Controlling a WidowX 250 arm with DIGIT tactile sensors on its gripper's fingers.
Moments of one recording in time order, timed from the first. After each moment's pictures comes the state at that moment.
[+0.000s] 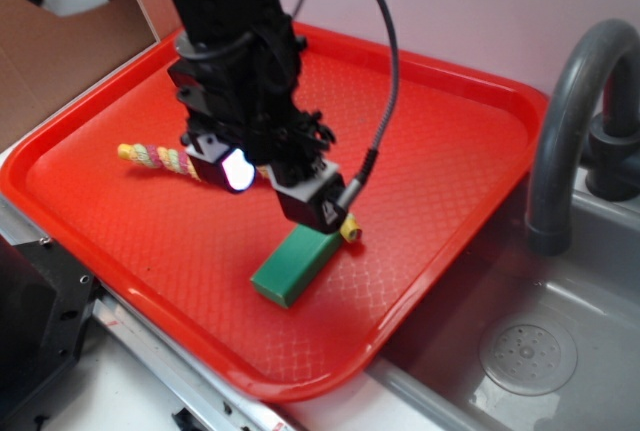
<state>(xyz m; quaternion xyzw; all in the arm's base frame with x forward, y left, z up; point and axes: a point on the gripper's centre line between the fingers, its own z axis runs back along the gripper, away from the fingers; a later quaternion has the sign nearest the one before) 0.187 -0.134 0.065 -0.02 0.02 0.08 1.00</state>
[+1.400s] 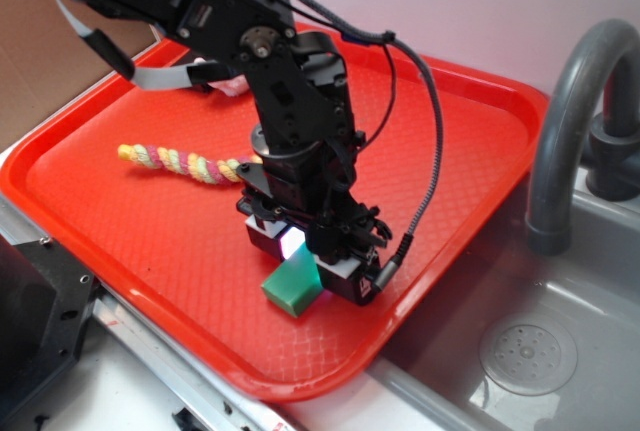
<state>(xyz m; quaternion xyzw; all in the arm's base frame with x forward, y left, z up) 0.193 -0.146 0.015 0.02 0.02 0.06 1.00</state>
